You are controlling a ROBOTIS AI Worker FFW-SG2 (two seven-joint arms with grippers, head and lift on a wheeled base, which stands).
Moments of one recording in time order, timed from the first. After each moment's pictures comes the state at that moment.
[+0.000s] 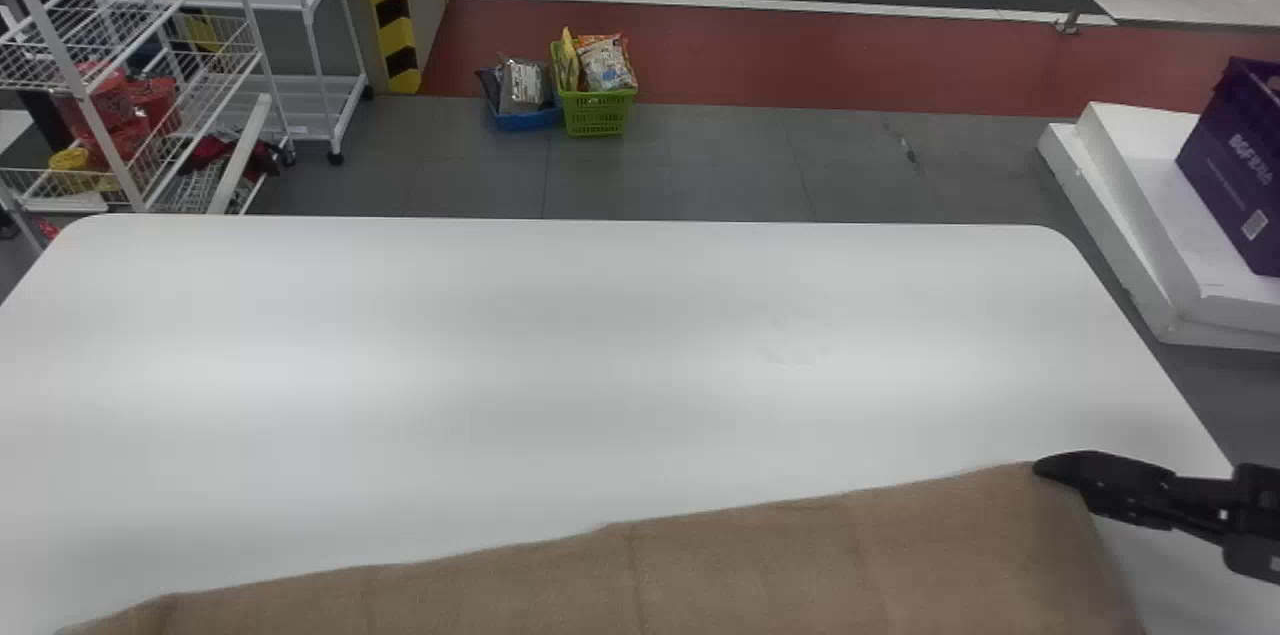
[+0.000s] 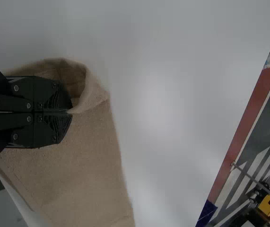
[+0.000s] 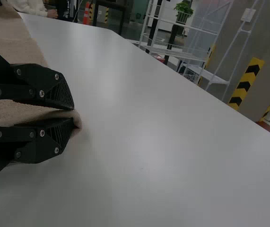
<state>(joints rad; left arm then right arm) 0.53 0.27 0.64 -2.25 0.06 1.22 -1.20 -0.17 -0.49 -0.51 -1.27 -0.18 1.38 1.28</state>
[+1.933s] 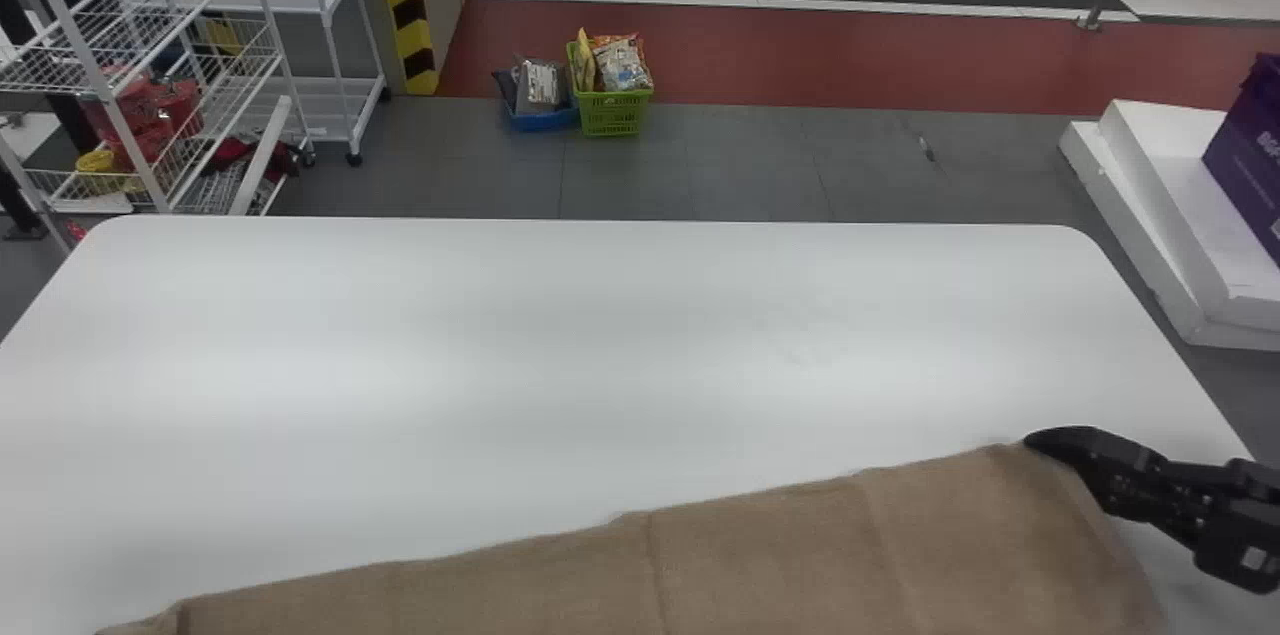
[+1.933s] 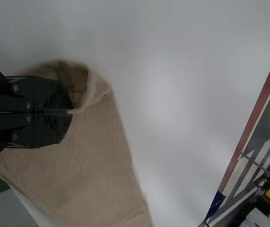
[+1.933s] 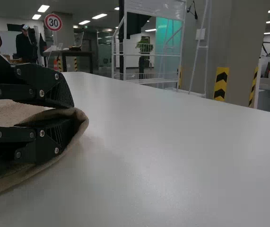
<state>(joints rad) 0.53 0.29 0.60 -2.17 0.05 1.12 -1.22 -0.29 -0.50 -0.53 -0.96 -0.46 1.43 1.12</state>
